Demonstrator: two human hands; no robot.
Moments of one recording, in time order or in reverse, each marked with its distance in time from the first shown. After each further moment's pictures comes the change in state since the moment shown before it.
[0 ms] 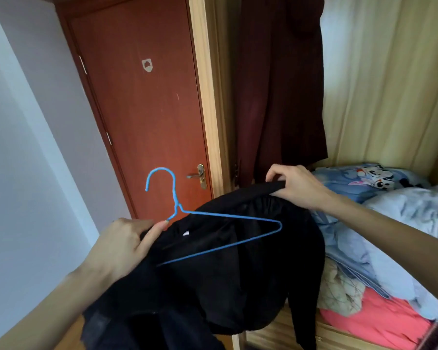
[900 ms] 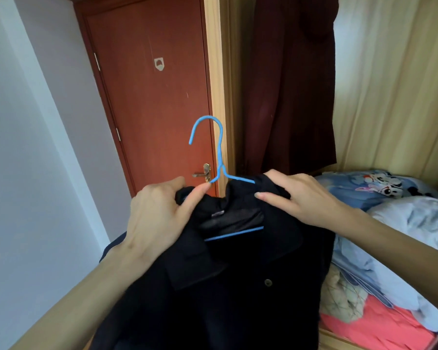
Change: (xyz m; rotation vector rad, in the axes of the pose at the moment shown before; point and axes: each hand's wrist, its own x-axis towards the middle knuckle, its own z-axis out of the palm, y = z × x) left_hand 0.033 0.093 -0.026 -0.120 0.241 -0.078; right_hand -0.037 -0.050 -0.008 -0.098 0.098 -0.431
